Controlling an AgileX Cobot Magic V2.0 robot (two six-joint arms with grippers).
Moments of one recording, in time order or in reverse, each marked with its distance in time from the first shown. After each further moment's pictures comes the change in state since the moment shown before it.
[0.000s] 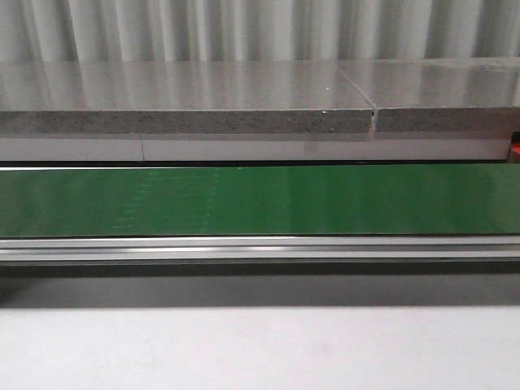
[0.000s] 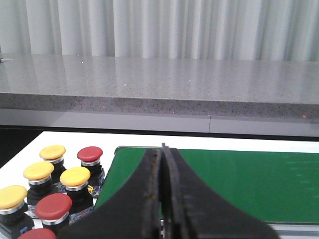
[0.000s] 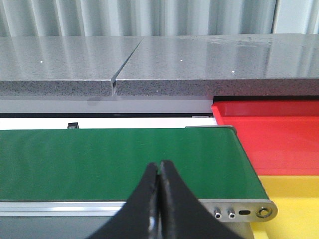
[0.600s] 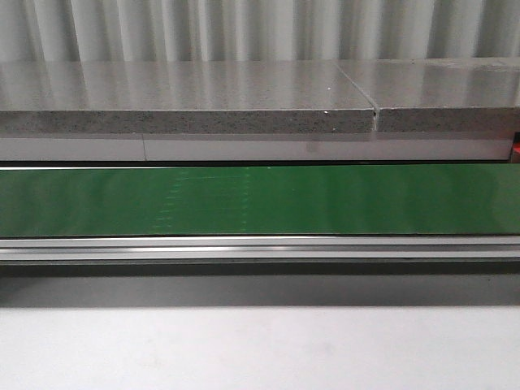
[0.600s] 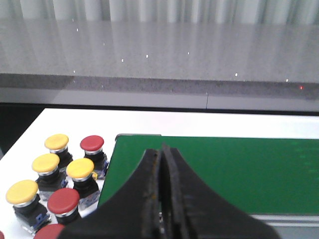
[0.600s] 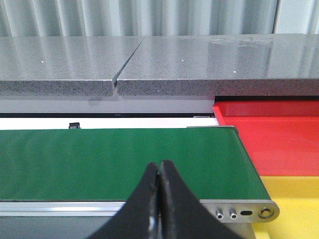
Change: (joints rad) left arm 0.000 0.274 -0.380 0.027 0.352 0.000; right arm 0.000 0.000 0.000 0.000 0.000 0.000
